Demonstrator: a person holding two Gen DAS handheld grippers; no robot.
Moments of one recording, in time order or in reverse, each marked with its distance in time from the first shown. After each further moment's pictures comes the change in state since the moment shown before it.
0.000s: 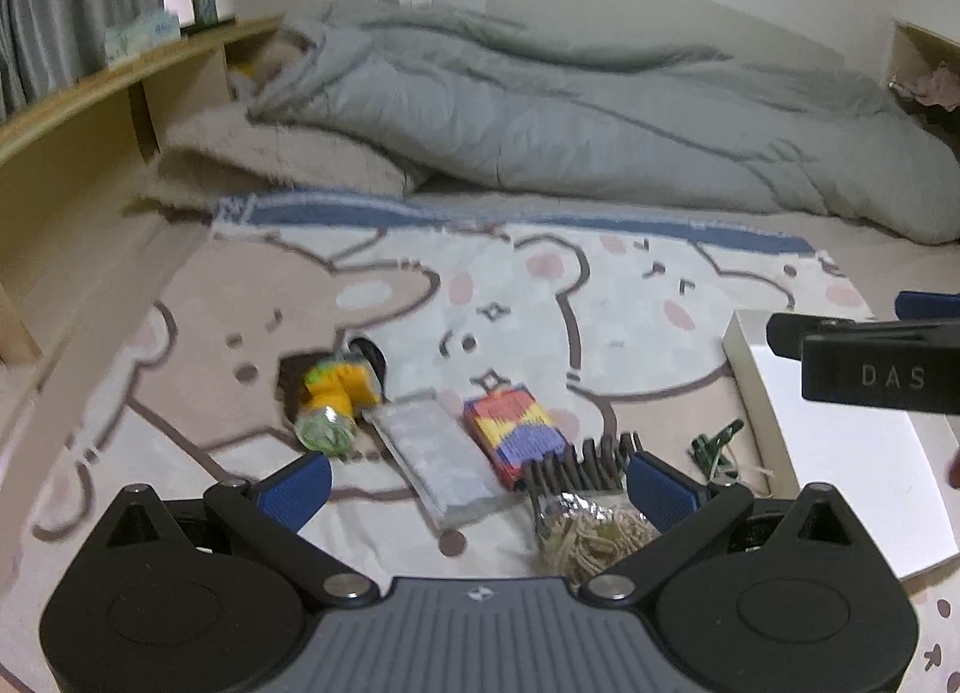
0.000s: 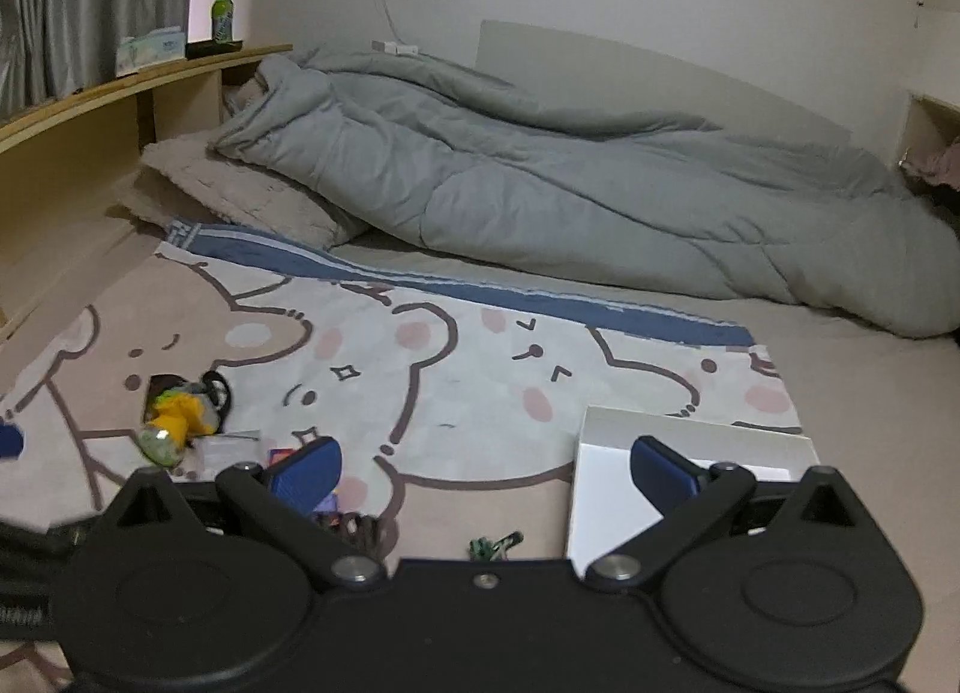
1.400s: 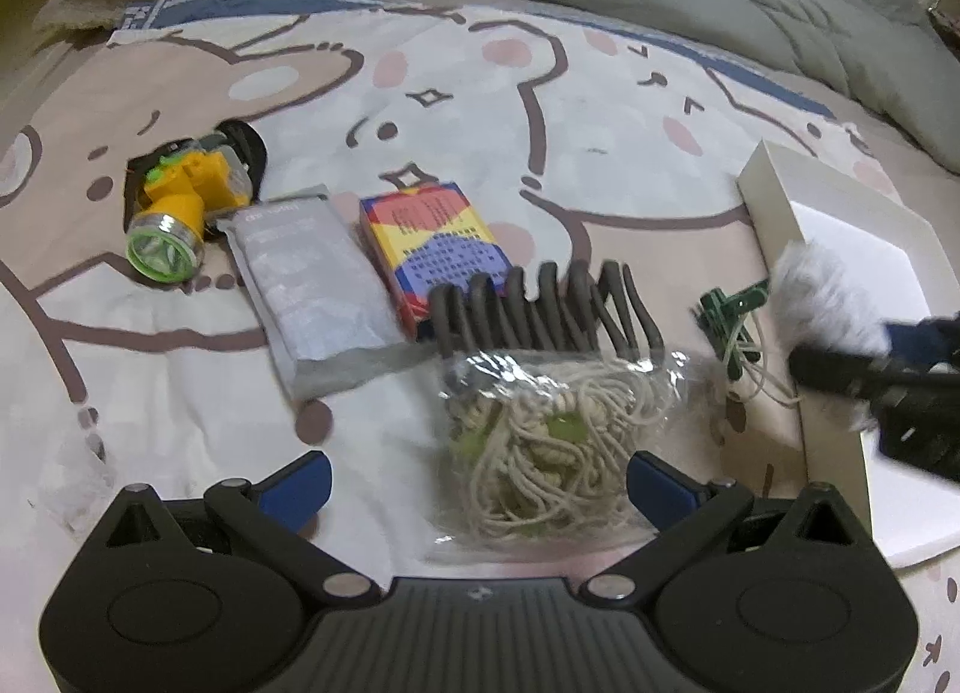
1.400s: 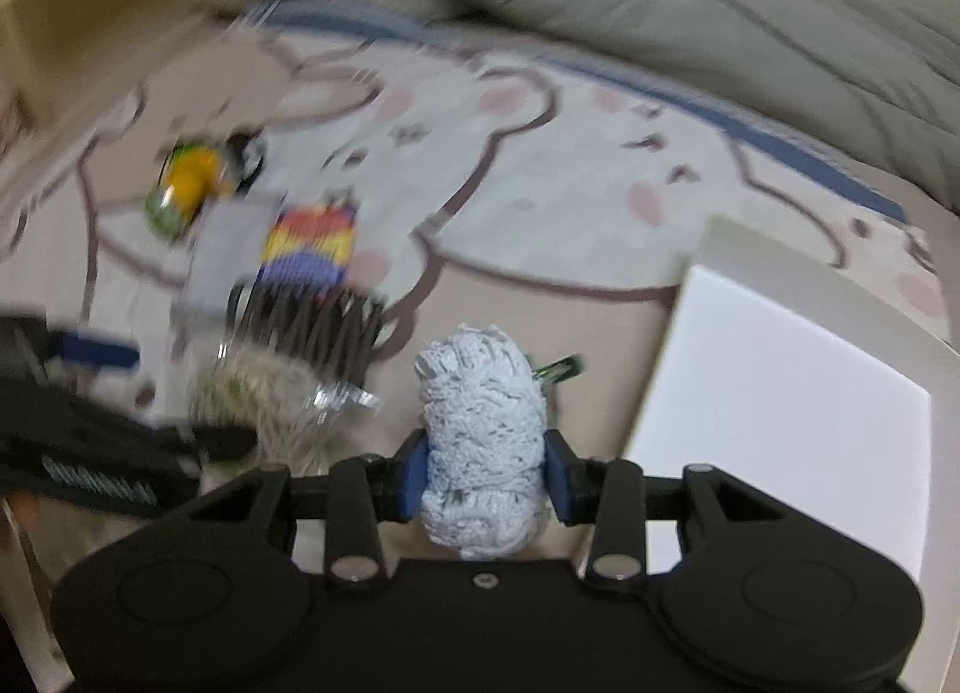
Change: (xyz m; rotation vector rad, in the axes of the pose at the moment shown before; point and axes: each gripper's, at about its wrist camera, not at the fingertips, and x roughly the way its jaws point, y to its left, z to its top) left arm 0.121 -0.037 -0.038 -0.046 0.334 -0.077; right arm 0.096 -0.030 -0.054 -0.136 0.351 0.242
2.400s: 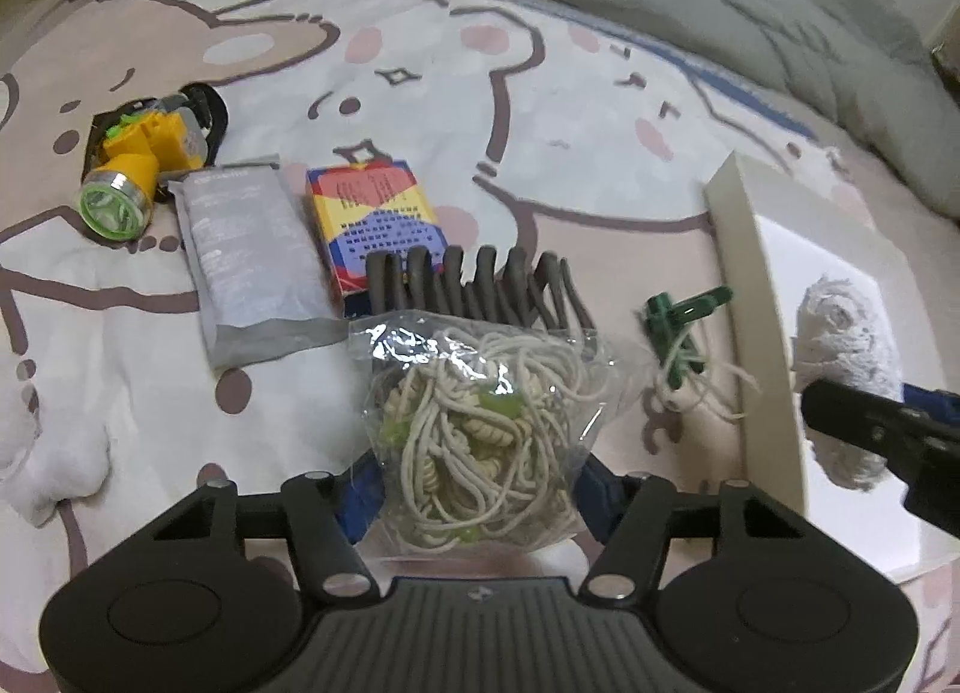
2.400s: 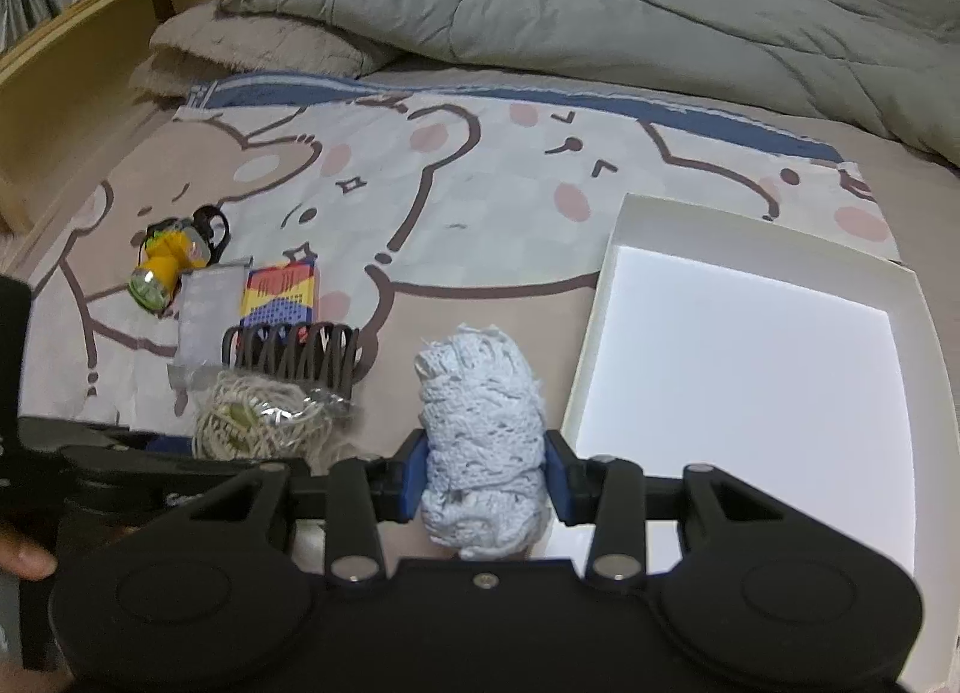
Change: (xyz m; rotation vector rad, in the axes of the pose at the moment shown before) left arm -0.002 -0.010 -0.003 -0.083 0.007 -0.102; right arm -0.029 -0.022 -0.020 0.173 -0.060 -0.014
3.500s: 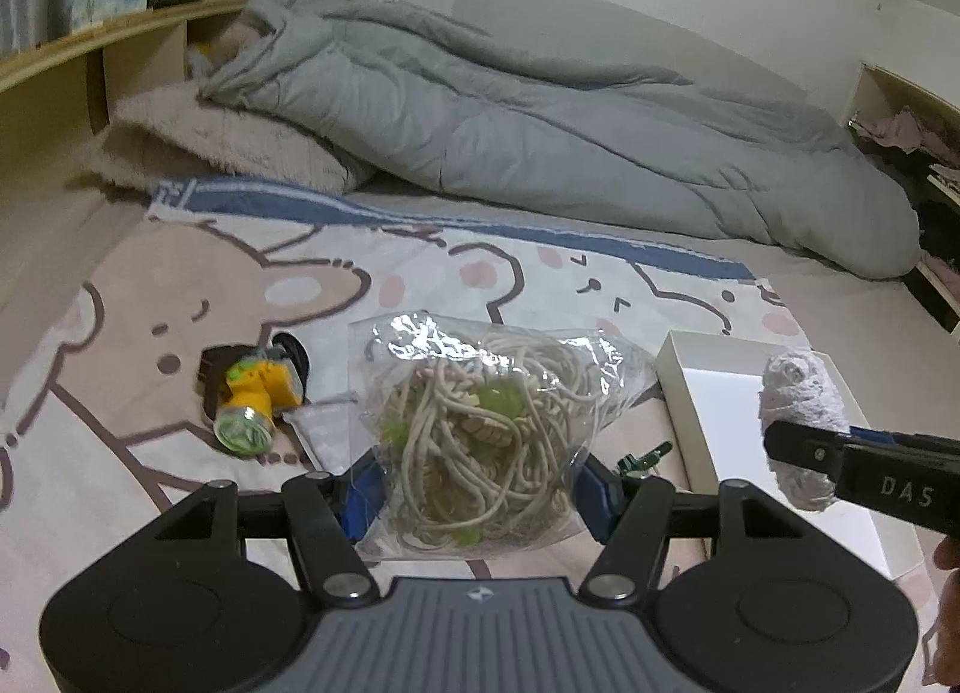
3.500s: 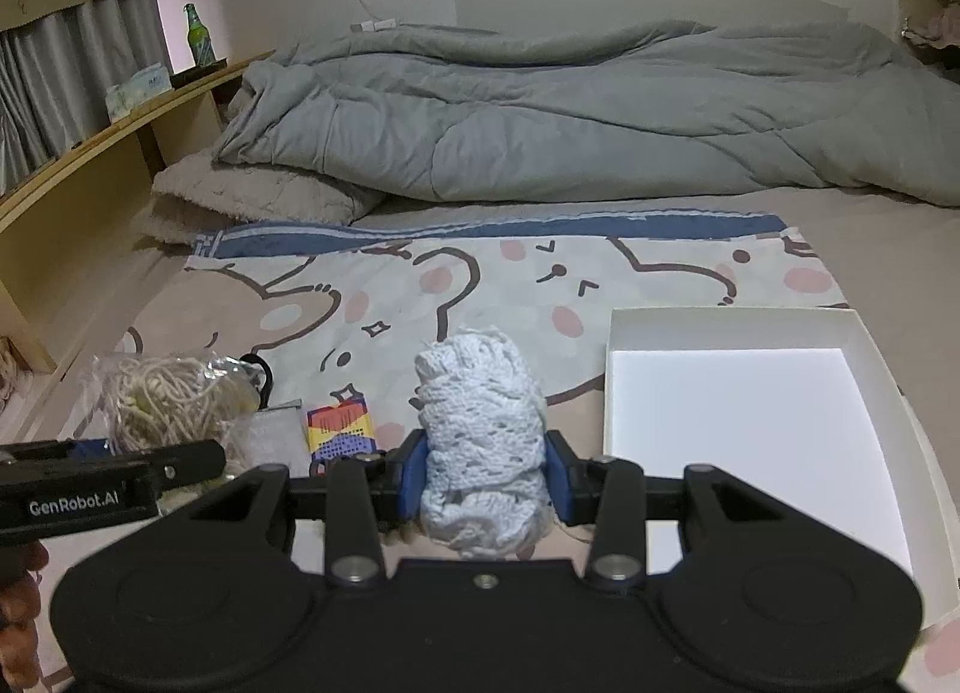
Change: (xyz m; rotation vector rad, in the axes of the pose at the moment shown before) left arm -0.129 0.021 0.007 0.142 -0.364 0.002; right arm -0.075 0.040 0.002 0.143 -0.247 -0.040
